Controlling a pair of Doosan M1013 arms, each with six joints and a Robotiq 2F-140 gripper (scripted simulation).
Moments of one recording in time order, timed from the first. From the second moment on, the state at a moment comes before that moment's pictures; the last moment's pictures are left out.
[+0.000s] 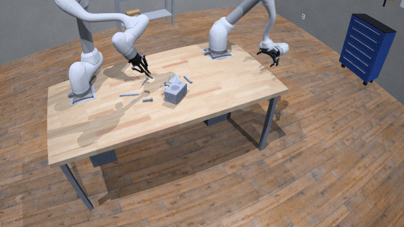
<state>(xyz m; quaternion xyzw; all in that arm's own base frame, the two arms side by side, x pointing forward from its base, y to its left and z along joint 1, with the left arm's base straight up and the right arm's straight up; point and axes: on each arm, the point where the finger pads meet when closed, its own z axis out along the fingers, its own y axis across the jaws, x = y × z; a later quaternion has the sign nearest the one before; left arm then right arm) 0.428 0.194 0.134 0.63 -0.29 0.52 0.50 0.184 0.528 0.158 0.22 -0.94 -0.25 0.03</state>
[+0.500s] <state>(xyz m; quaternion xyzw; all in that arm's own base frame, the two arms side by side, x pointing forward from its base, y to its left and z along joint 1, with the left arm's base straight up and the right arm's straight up) 0.428 0.194 0.134 0.63 -0.29 0.52 0.50 0.196 0.532 0.161 0.43 -0.87 -0.24 0.01</state>
